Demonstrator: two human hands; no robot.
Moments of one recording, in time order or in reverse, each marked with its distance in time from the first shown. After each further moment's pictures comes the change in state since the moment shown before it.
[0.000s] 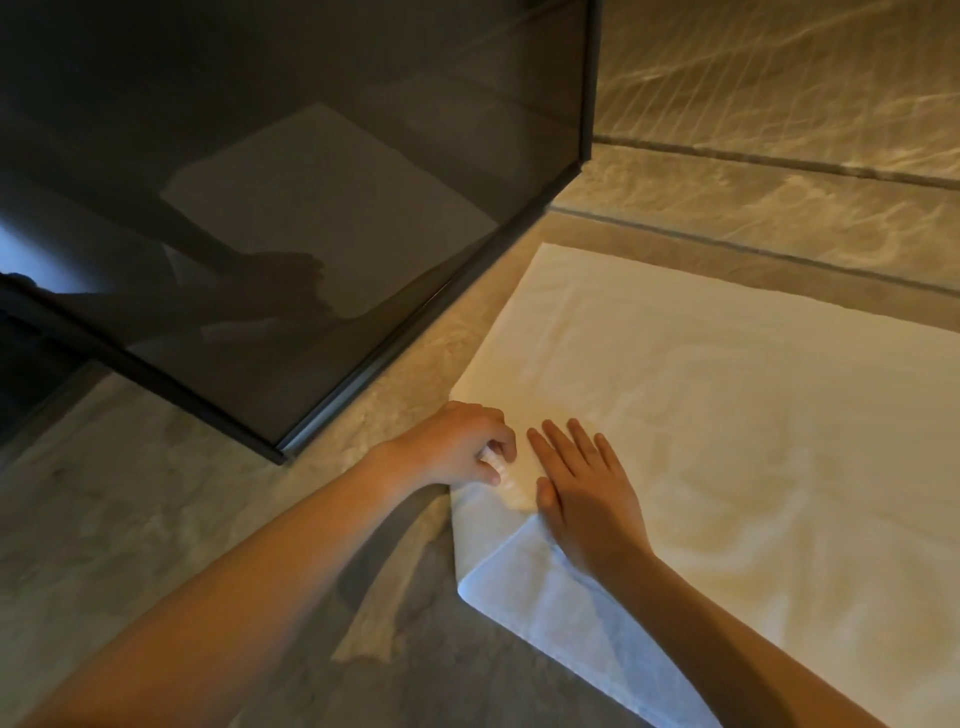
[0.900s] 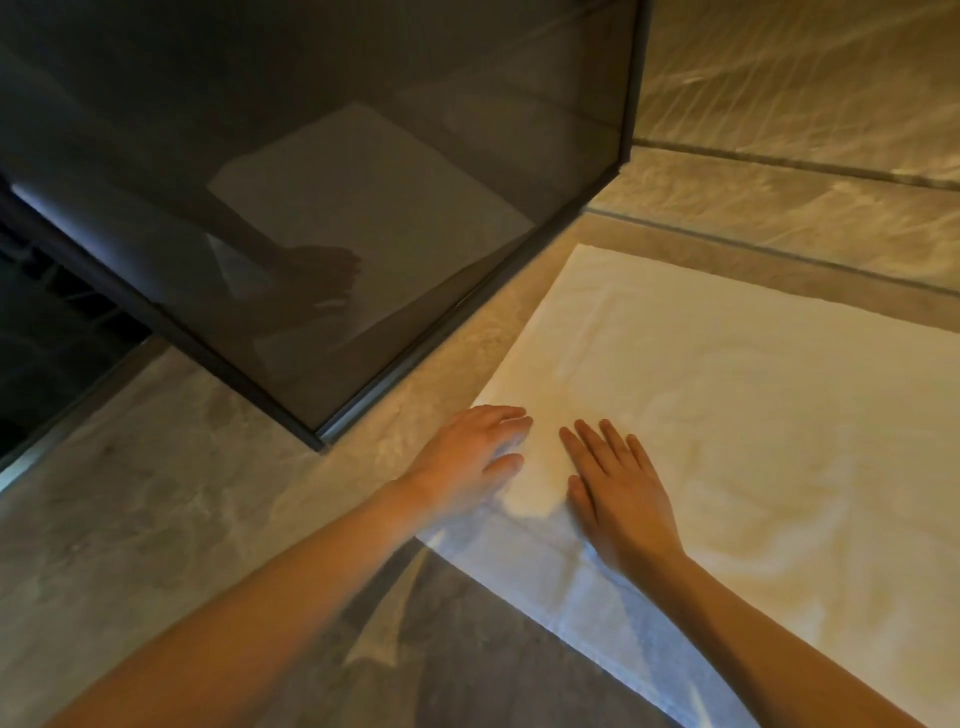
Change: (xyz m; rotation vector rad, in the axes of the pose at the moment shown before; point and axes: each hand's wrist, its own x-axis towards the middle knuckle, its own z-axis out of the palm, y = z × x) left_hand -0.045 -0.007 0.030 -0.024 0.257 -0.153; right_hand -0.001 -0.003 0.002 0.059 0.014 -0.011
